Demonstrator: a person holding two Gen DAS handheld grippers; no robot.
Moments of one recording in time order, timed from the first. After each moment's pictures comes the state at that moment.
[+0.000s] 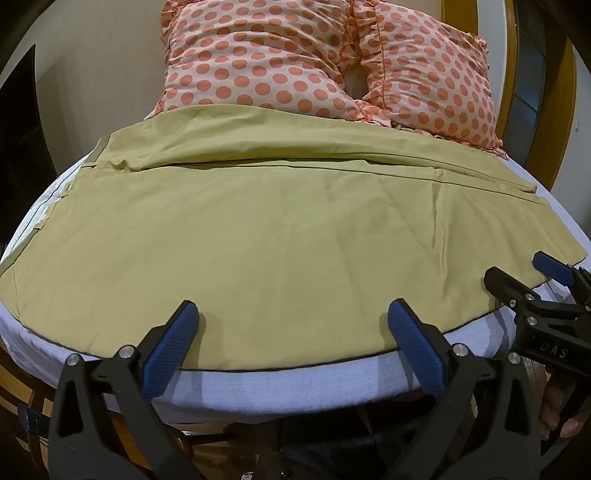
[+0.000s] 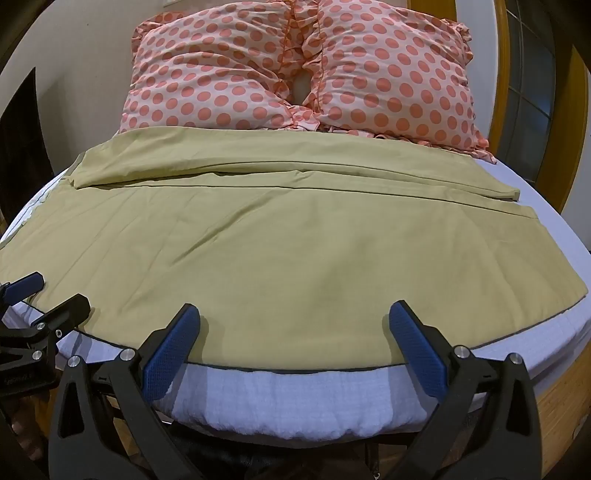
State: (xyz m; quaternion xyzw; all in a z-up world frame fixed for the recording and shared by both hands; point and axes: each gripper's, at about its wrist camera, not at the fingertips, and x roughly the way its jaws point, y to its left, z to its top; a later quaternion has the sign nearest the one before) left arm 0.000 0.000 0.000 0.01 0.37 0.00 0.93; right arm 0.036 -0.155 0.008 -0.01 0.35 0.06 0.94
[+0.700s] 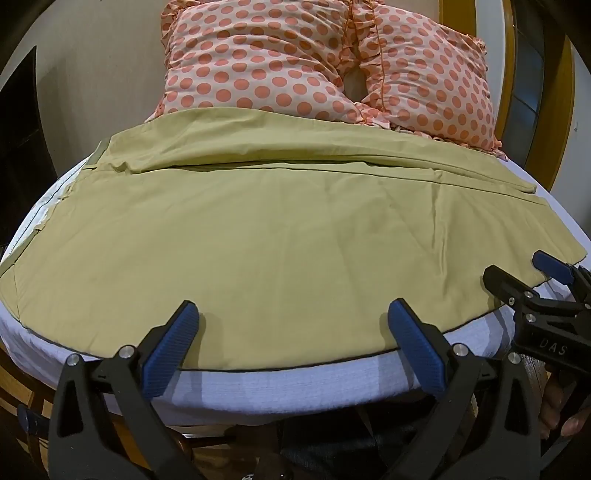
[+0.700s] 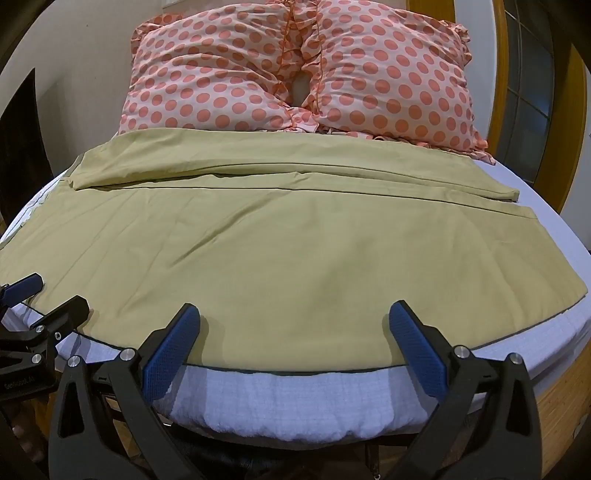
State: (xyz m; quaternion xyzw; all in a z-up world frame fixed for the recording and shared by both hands) left arm 0.000 0.000 0.000 0.01 0.37 0.00 0.93; right arm 0.036 -0.155 0.008 -0.01 0.35 0.06 0.94
